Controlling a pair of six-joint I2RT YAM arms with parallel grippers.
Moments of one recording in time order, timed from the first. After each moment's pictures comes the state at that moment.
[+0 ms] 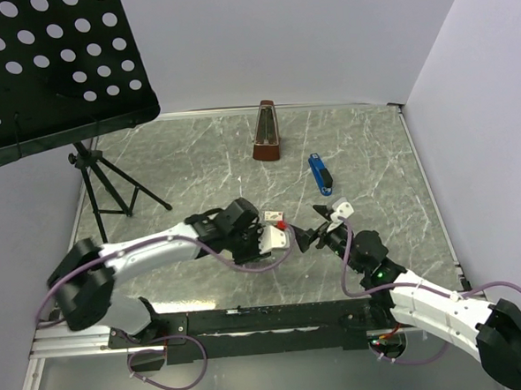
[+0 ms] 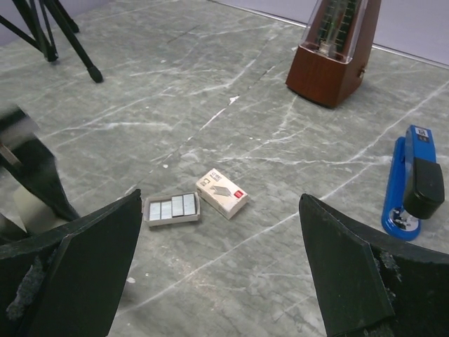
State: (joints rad) left arm -0.96 1.49 0.92 -0.44 0.28 0.55; right arm 0.72 0.69 0.09 0.63 0.08 0.03
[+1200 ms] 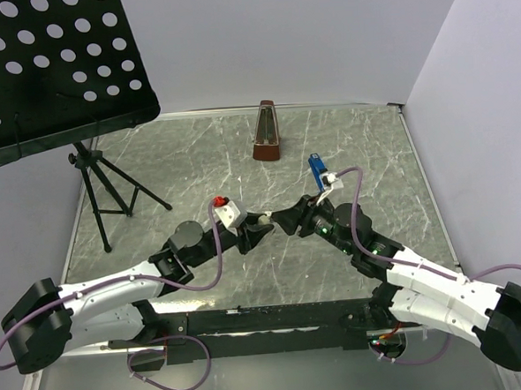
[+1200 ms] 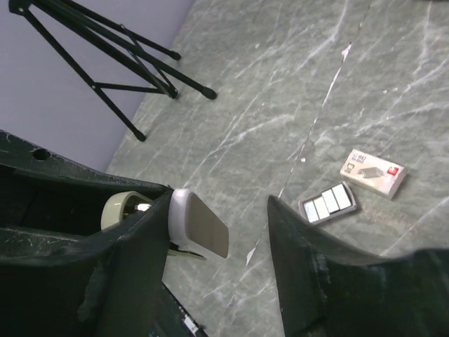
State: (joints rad) left arm -0.96 1.06 0.46 0.67 0.12 -0.09; right arm 0.79 0.83 0.47 0.20 0.06 0.69
